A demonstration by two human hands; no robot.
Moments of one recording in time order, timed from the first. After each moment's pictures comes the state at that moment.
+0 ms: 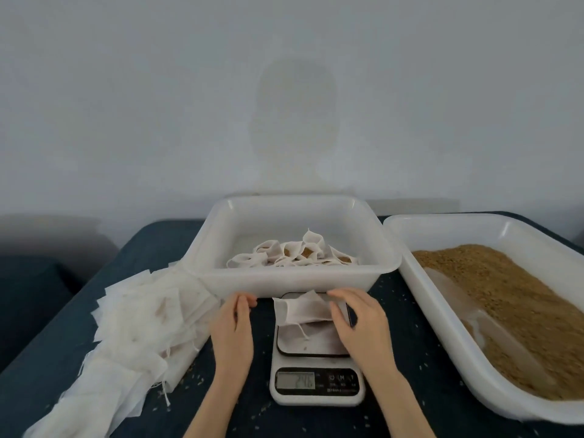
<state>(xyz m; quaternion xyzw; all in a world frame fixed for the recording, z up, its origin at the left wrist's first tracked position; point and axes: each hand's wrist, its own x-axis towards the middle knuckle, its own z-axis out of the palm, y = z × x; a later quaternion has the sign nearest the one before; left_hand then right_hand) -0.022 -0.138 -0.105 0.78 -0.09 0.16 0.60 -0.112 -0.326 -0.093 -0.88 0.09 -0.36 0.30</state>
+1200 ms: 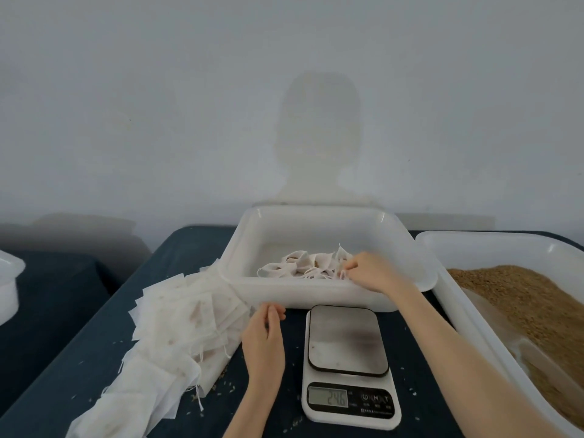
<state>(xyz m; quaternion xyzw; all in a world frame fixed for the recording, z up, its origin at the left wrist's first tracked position) -0.027 -0.140 -0.098 0.78 -0.04 0.15 0.61 -0.009 -0.349 0.002 -0.97 0.13 0.03 0.20</state>
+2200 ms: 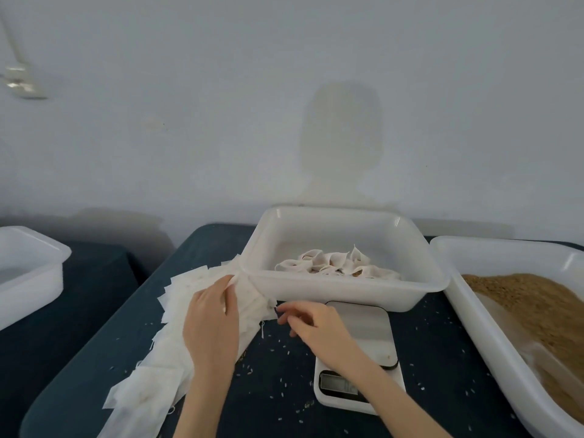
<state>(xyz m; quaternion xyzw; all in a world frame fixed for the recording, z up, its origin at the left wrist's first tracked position) -0.036 -0.052 -0.036 0.86 0.03 0.31 0.40 -0.081 -0.216 -0.037 -0.85 -0.04 -0.05 0.52</state>
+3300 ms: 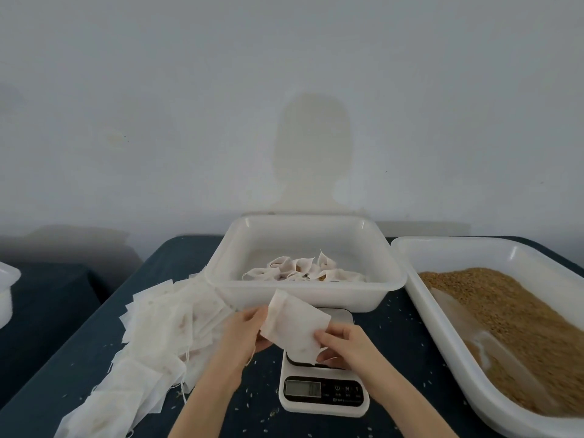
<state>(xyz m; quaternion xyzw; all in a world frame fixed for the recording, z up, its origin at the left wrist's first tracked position) -0.059 -0.120 -0.020 0.72 -0.01 -0.14 0.67 -0.125 -0.296 -0.049 -0.72 0.14 0.03 0.67</state>
